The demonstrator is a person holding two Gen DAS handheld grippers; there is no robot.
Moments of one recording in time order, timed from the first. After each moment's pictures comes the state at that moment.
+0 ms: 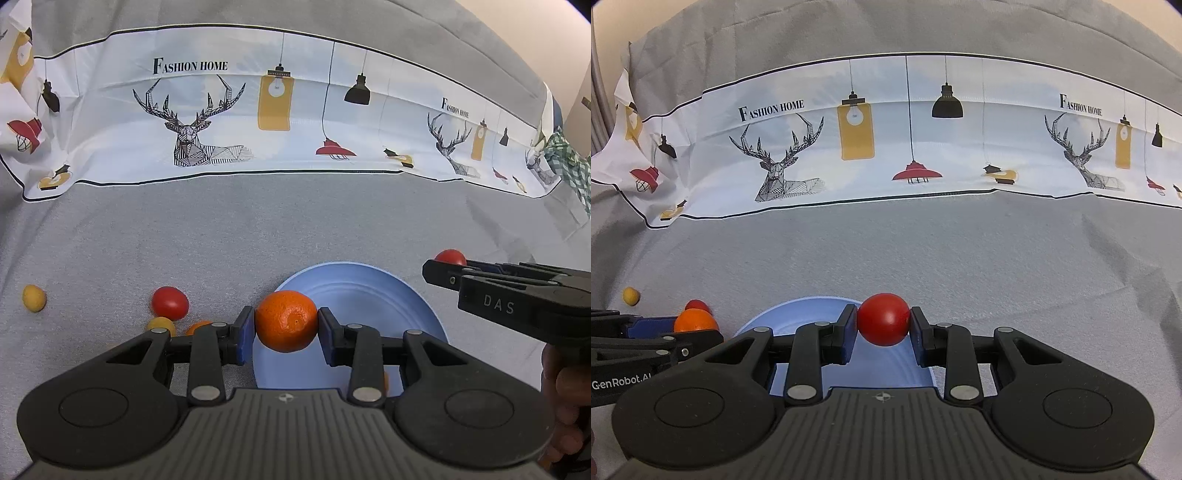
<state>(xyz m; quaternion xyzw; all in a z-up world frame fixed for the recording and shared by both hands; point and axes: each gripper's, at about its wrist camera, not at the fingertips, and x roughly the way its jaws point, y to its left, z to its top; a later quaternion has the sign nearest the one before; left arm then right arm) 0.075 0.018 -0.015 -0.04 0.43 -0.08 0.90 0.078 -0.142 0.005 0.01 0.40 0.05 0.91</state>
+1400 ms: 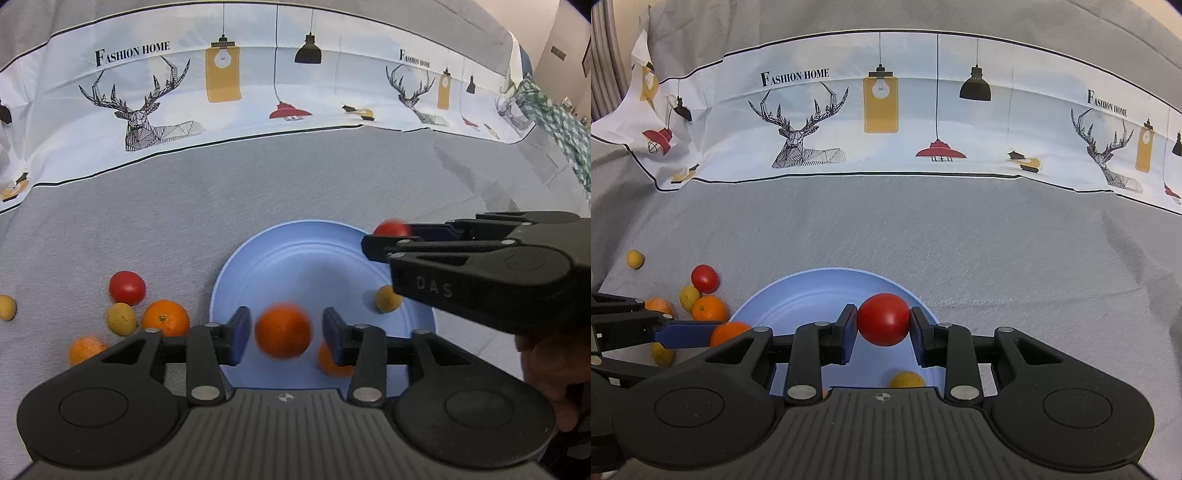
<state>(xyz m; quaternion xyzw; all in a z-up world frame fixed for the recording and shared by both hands) 0.068 -0.012 -0.031 0.01 0.46 -0.14 0.88 0.080 -0.126 -0.007 -0.03 0.43 0.08 0.90</state>
